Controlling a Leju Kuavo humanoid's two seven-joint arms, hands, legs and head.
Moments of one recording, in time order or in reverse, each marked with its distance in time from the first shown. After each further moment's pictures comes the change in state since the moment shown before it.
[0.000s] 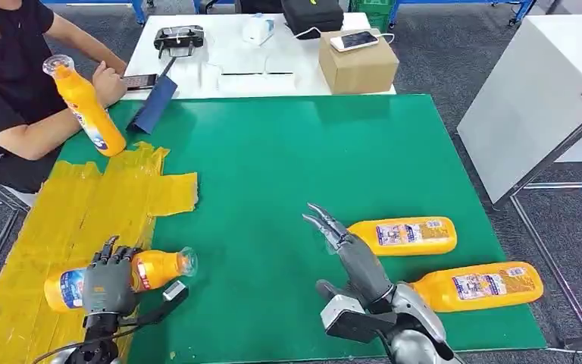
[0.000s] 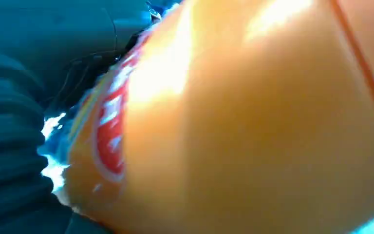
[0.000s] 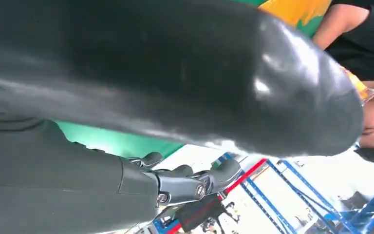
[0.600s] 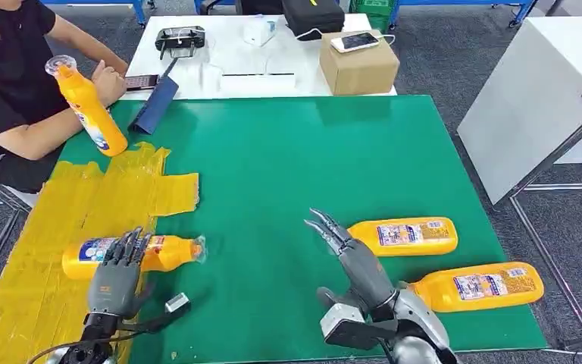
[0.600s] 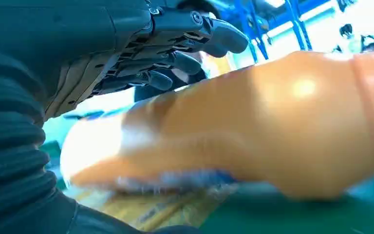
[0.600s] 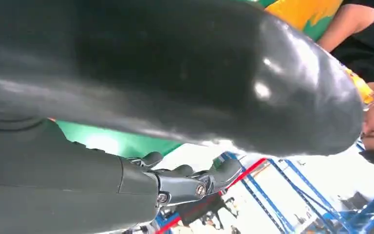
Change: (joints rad) left arm 0.046 -0.056 0.144 -0.043 0.000 0.023 -0.321; right arm 0.041 -0.006 -0.015 -0.024 0.062 -0.015 -0.010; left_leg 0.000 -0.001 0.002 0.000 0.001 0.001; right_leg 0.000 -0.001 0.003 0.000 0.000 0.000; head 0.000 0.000
